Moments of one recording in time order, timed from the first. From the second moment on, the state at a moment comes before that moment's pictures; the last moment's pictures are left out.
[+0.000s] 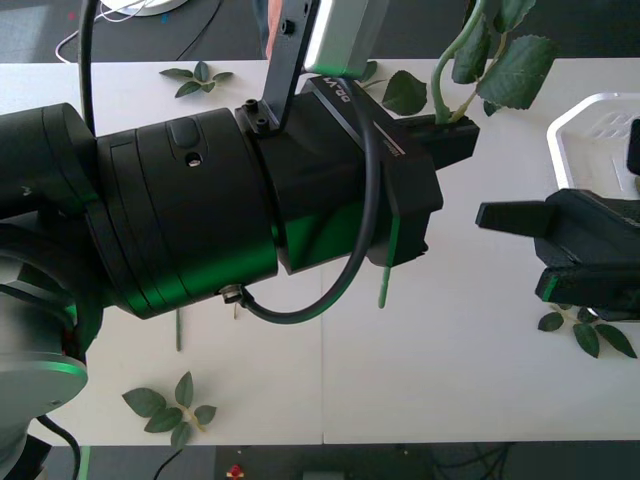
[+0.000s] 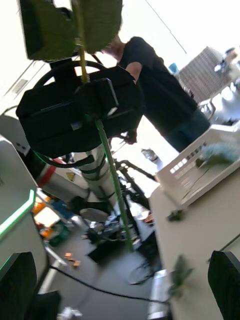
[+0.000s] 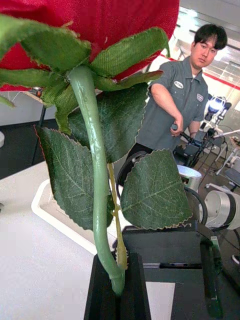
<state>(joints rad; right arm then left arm) -0.02 -0.98 0.06 -1.95 -2.62 1.21 2.66 -0.44 0.40 -0.37 -2.58 0.85 0.97 -1.38</state>
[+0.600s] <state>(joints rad) -0.16 -0.95 0.31 -1.95 -2.68 1.06 2.67 -0.44 0.40 -0.37 -2.58 0.85 0.97 -1.38</state>
